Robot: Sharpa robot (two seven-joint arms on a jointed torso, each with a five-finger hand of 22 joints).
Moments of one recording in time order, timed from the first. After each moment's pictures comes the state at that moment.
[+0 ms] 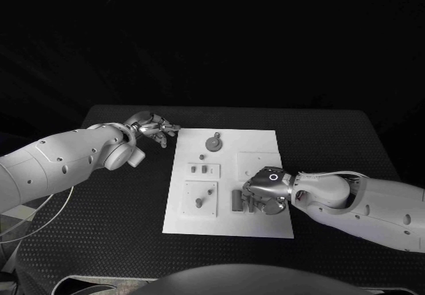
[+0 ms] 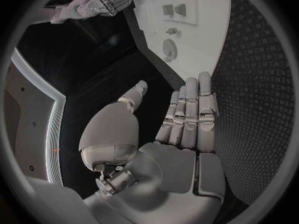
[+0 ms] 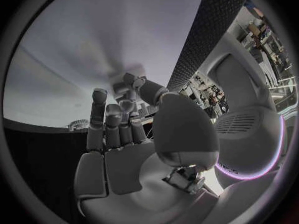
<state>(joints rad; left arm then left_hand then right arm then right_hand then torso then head) 1.21 -0.74 -0.13 1.09 -0.58 -0.15 0.12 0.92 -0.12 0.38 -0.11 0.07 0.79 0.20 0.28 0.44 1.04 0.15 0.07 0.26 1.06 0.04 0.68 0.76 0.03 1.18 -0.07 0.14 1.08 1.11 -0.82 -0.25 1.54 -1.94 -0.28 0.17 1.24 -0.15 0.74 -0.29 0.14 1.03 0.09 0.28 0.61 0.89 -0.01 1.29 0.92 1.00 -0.10 1.58 0.81 0.25 0.98 0.05 0.89 1.31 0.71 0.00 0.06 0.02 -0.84</state>
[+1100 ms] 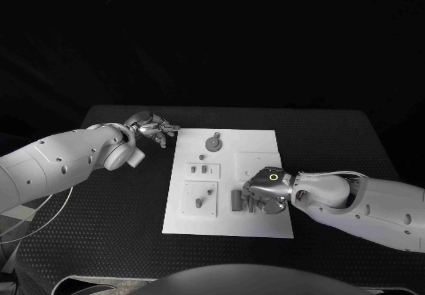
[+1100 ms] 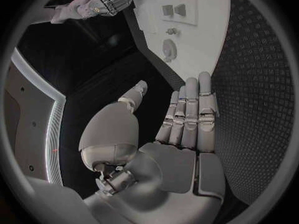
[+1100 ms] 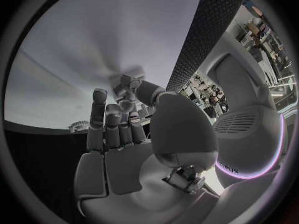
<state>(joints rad) 1.21 -0.74 -0.13 1.09 -0.58 -0.15 0.12 0.92 -0.12 0.38 -0.11 0.07 0.79 0.20 0.29 0.44 1.04 0.15 0.07 0.26 1.06 0.04 0.68 0.76 0.03 1.18 -0.07 0.14 1.08 1.11 -0.83 -0.25 1.55 -1.93 -0.27 0.18 1.27 -0.16 0.74 -0.29 0.14 0.97 0.09 0.25 0.59 0.87 -0.01 1.29 0.92 0.98 -0.10 1.58 0.81 0.25 0.96 0.06 0.89 1.31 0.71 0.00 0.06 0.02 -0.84</state>
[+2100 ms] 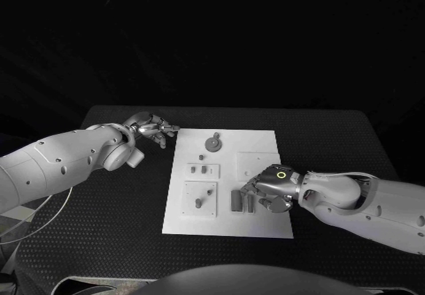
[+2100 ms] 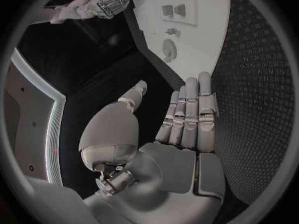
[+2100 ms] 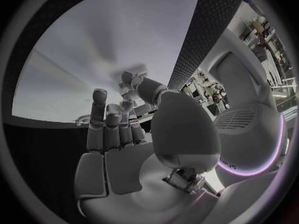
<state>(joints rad) 1.21 -0.74 -0.13 1.09 -0.58 -0.15 0.12 0.92 -0.12 0.38 -0.10 0.07 0.79 0.20 0.29 0.44 1.05 0.15 0.07 0.26 1.06 0.04 0.68 0.77 0.03 1.18 -0.07 0.14 1.08 1.12 -0.88 -0.25 1.58 -1.91 -0.32 0.16 1.28 -0.21 0.74 -0.29 0.14 0.72 0.07 0.16 0.53 0.87 -0.01 1.31 0.91 0.98 -0.10 1.59 0.80 0.25 0.96 0.06 0.89 1.31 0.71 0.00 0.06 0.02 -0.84</state>
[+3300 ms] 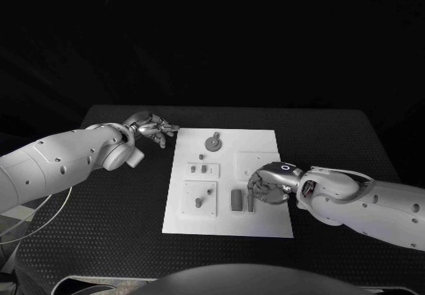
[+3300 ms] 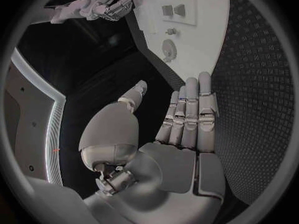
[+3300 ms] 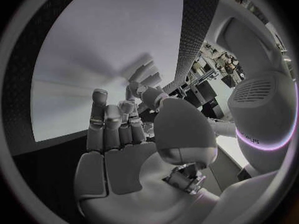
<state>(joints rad) 1.21 -0.74 -0.13 1.09 -0.58 -0.15 0.12 0.92 -0.13 0.38 -0.10 0.07 0.79 0.20 0.29 0.43 1.04 0.15 0.07 0.26 1.06 0.04 0.68 0.77 0.03 1.18 -0.07 0.14 1.08 1.11 -0.86 -0.25 1.54 -1.60 -0.31 0.09 1.12 -0.08 0.71 -0.20 0.14 1.00 0.10 0.35 0.59 0.92 0.00 1.33 0.89 1.03 -0.09 1.61 0.79 0.25 1.00 0.04 0.91 1.31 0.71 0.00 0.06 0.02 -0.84</state>
